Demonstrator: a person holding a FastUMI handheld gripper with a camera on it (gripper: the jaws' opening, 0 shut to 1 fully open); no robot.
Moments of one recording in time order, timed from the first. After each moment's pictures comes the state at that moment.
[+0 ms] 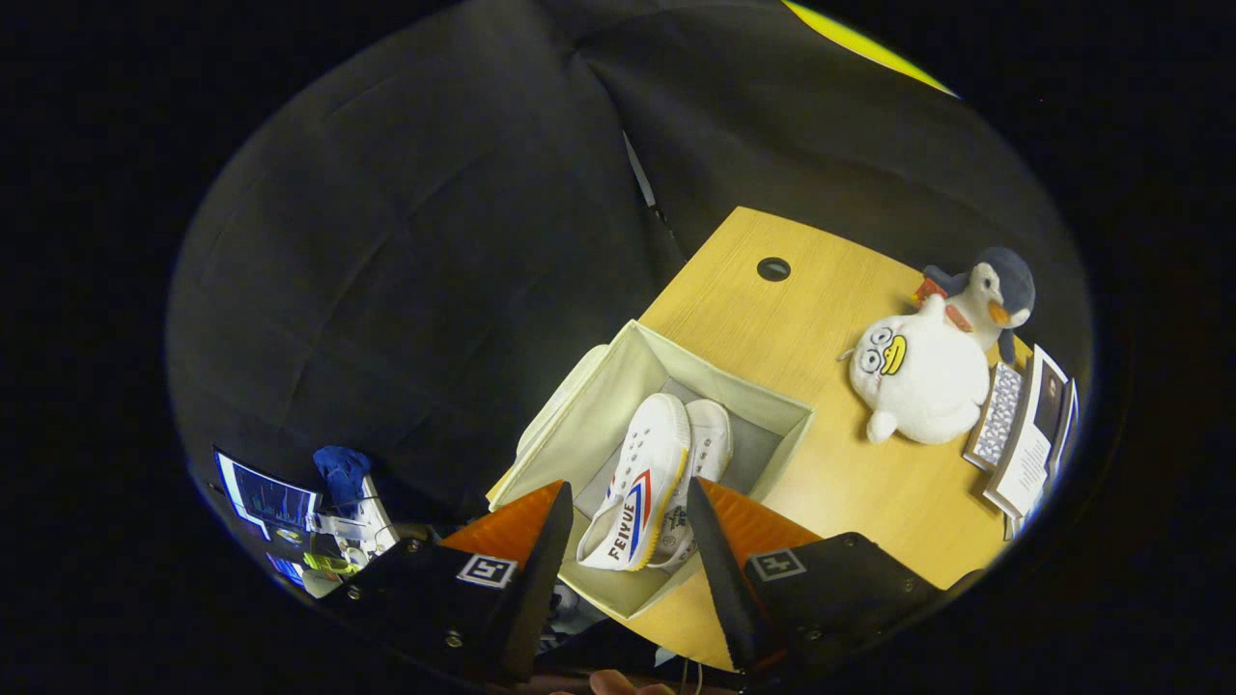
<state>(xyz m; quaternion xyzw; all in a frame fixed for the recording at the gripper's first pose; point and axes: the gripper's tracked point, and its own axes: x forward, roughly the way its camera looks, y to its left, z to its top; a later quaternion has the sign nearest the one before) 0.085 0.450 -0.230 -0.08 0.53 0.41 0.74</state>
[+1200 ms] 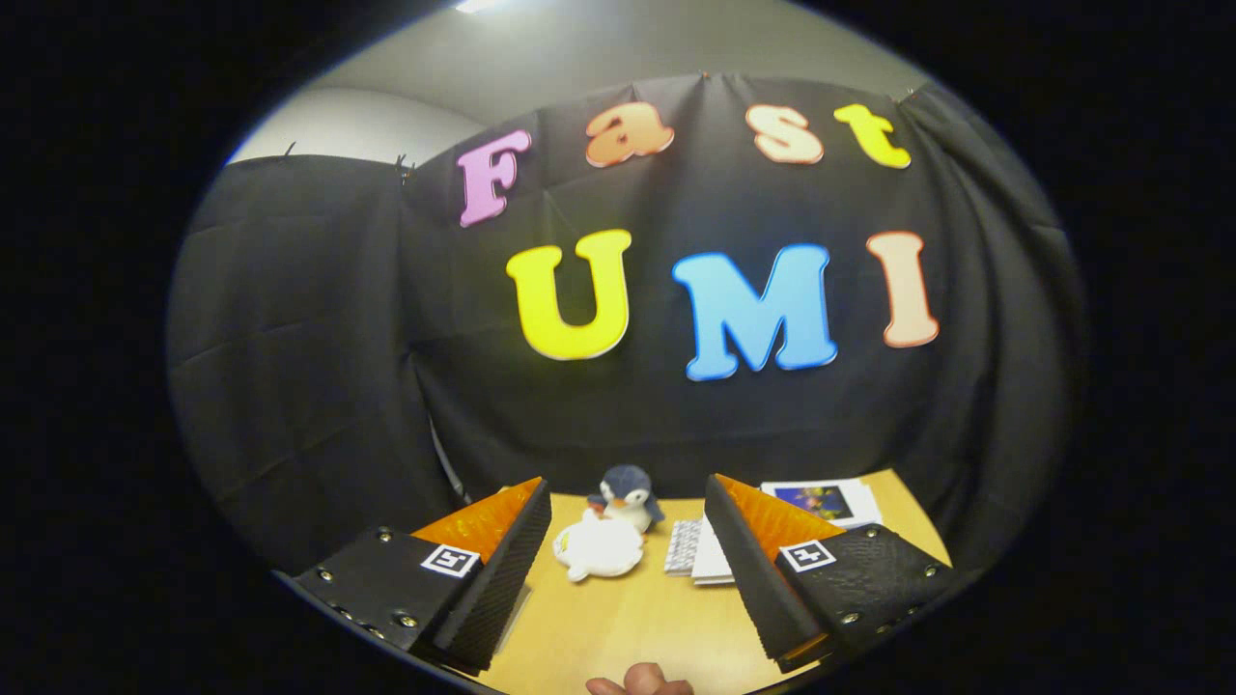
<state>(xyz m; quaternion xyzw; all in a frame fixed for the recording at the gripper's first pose) 0.108 0.103 0.025 0.02 0.08 0.13 0.99</state>
